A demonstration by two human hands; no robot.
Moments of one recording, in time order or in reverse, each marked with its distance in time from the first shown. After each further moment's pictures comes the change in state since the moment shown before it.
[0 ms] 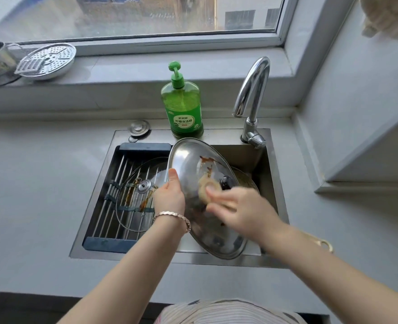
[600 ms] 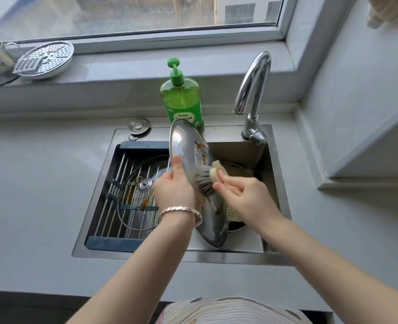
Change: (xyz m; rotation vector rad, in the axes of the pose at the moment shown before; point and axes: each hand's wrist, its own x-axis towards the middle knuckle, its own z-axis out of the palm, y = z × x) left_hand -0.016 0.022 0.004 -0.061 0.113 0.148; right_hand 0.010 0.003 0.000 0.317 0.145 0.184
